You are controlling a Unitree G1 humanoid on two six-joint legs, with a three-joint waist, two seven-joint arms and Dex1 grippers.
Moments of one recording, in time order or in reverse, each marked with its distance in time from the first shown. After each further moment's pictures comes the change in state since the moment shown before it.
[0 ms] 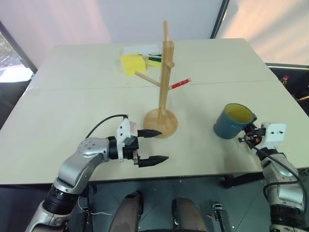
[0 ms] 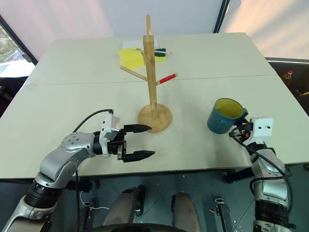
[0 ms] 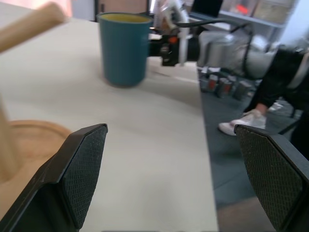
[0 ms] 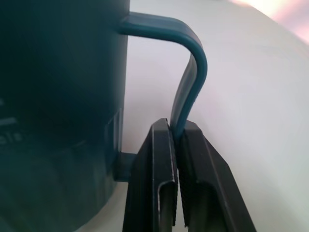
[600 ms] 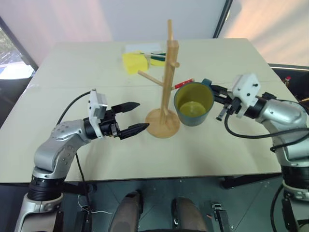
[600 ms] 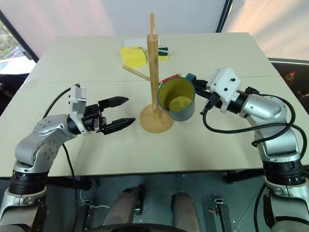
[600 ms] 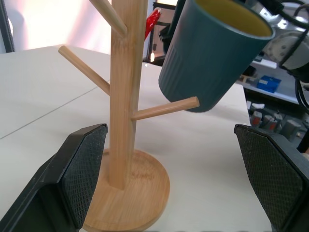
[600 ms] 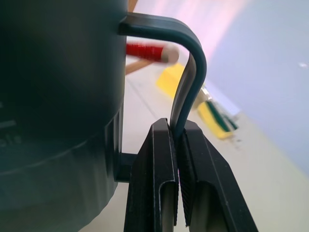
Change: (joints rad) left arm -0.105 0.040 0.223 0.069 -0.159 0.076 0.032; right arm -0.502 -0.197 0.253 -0.083 0.069 0.135 0.395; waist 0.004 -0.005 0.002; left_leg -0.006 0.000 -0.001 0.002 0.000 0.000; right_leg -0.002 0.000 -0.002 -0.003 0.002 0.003
